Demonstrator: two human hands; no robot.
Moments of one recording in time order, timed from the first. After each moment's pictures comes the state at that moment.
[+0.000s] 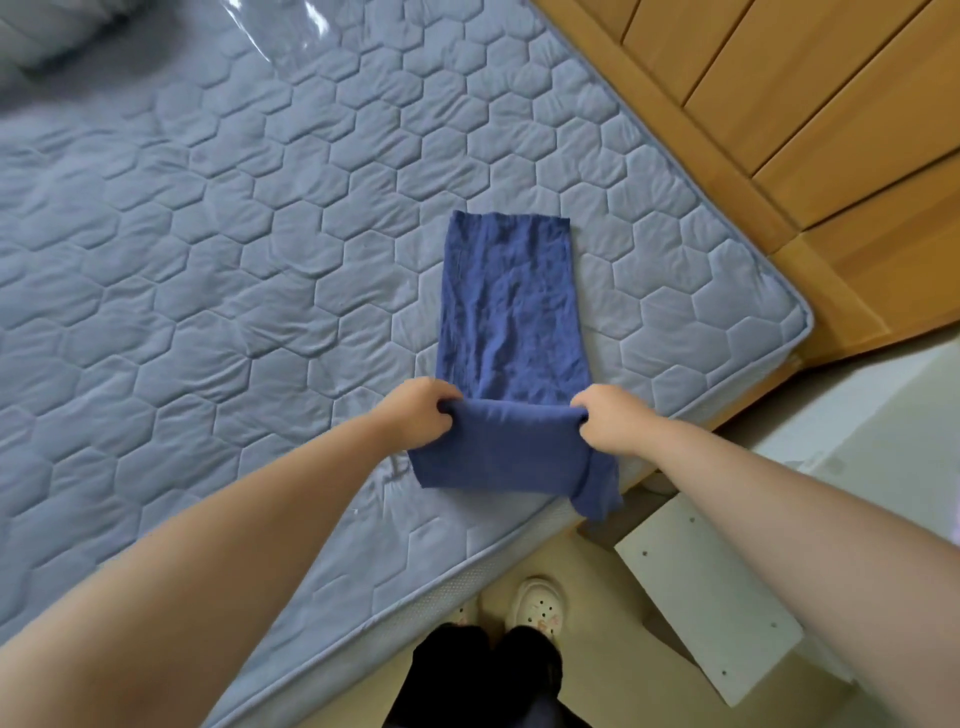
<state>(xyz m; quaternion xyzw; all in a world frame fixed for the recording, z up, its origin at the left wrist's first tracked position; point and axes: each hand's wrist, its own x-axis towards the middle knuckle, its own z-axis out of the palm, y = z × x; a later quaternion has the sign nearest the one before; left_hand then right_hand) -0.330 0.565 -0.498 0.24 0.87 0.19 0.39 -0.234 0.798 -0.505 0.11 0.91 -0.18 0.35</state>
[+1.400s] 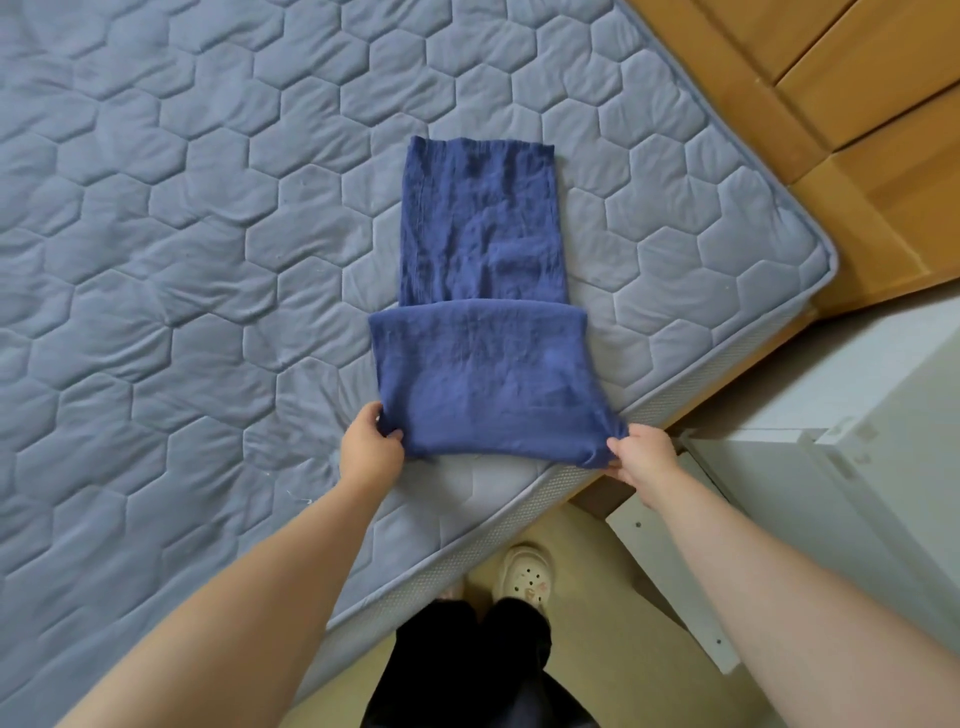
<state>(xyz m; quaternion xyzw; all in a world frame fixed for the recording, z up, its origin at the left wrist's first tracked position) -0.267 0.553 -0.610 -0.15 0.86 0.37 0.31 -0.154 0.809 -0.589 0.61 0.58 -0.52 0.17</state>
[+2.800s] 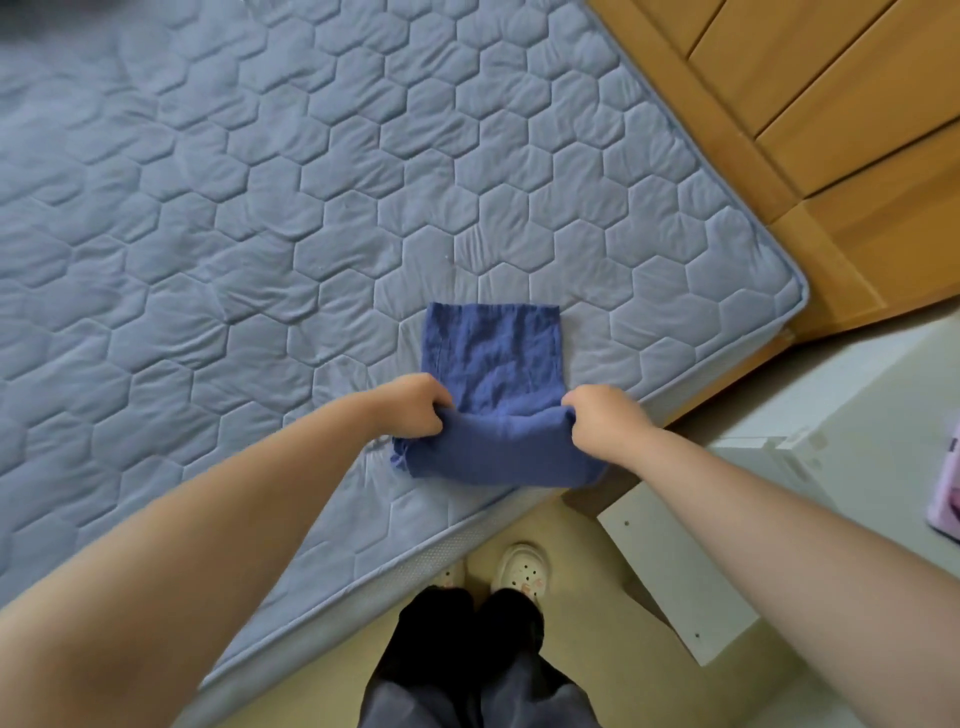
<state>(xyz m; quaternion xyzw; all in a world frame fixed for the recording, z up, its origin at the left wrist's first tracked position) -0.319 0.577 -0.506 0.30 0.81 0.08 0.49 -0.205 0.789 -0.497 0.13 0.91 -0.13 0.36</state>
